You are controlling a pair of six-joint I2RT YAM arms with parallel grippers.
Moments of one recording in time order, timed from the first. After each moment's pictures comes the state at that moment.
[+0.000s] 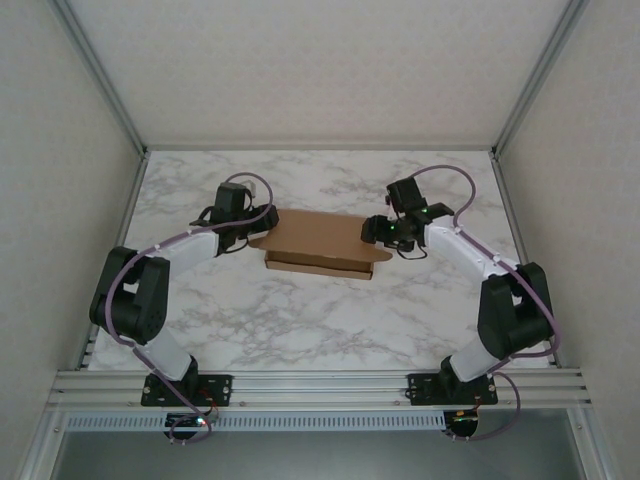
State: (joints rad) left arm -0.26 1.67 0.96 -0.02 0.14 -0.51; right arm 0.41 1.57 1.14 -0.64 -0.14 0.50
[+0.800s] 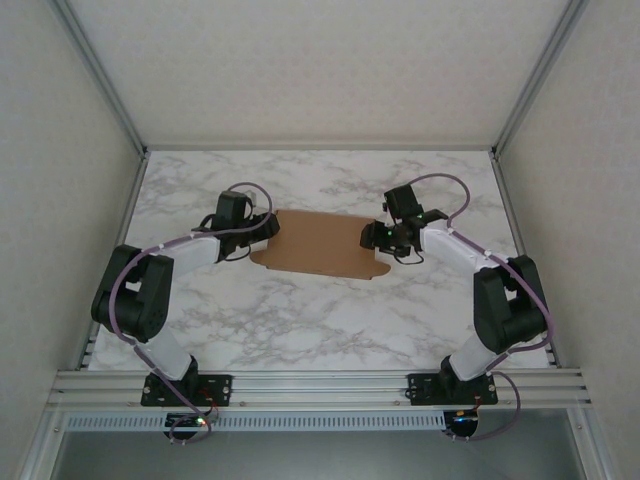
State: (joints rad) left arm -0.26 1.68 0.89 0.03 0.20 -0.59; right arm 0.41 1.61 1.07 -0.54 -0.17 0.52
